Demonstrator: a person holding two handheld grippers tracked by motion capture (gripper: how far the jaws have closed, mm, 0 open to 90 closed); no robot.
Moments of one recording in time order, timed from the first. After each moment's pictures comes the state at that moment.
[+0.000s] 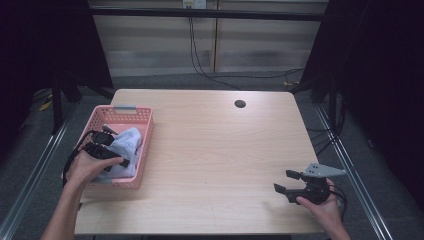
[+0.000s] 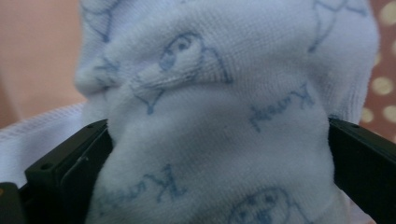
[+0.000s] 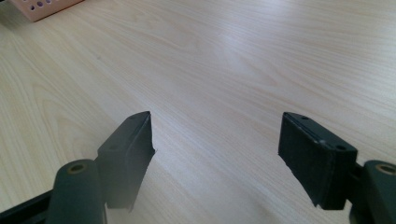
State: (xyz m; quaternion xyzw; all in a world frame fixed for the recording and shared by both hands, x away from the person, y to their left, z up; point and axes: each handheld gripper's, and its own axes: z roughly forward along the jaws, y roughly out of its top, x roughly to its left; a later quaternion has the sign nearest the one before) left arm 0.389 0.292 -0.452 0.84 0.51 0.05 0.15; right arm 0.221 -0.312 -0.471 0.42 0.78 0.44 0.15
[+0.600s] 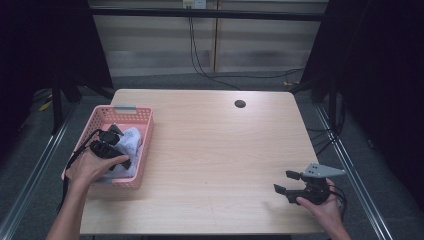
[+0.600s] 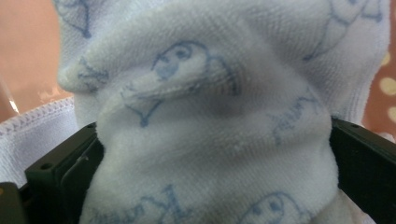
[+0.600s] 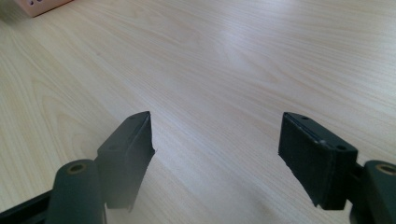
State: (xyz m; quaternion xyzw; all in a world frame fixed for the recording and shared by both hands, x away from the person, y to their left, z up) left arm 0.399 0.280 -0.456 0.85 0.52 0.04 0.08; right arm 0.221 -0.312 -0.471 0.42 0.78 0.44 0.15
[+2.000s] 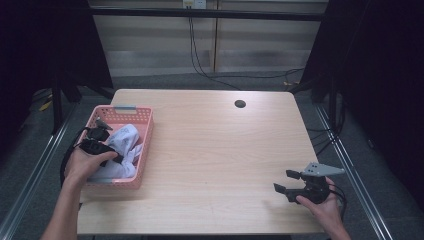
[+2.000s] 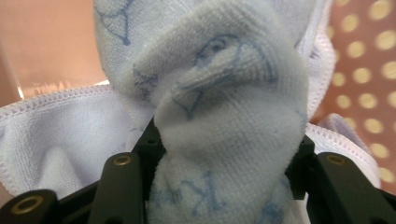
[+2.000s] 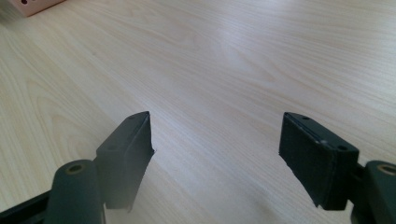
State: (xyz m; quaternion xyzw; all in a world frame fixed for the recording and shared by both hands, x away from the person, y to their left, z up) left arm 0.396 0.305 -0.438 0.81 0.56 0.00 0.17; right arm 0.224 -0.312 -0.471 0.42 0.78 0.43 0.15
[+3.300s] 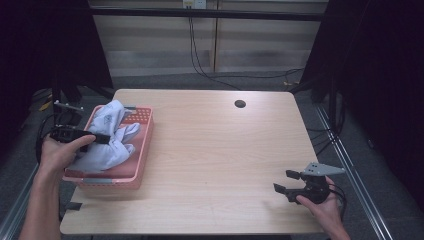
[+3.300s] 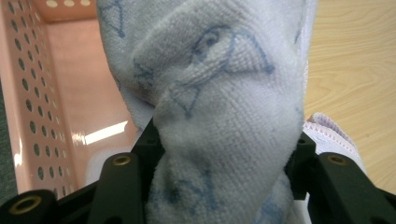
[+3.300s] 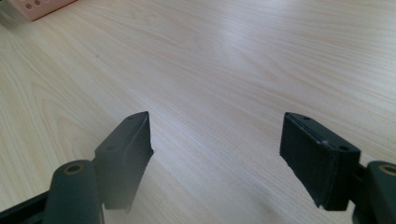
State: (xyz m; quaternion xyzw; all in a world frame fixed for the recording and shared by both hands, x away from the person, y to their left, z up) left arm 0.384 0.342 -0.367 0.77 0.55 0.03 0.32; right arm 0.224 -0.313 -0.471 0.42 0.78 0.44 0.14
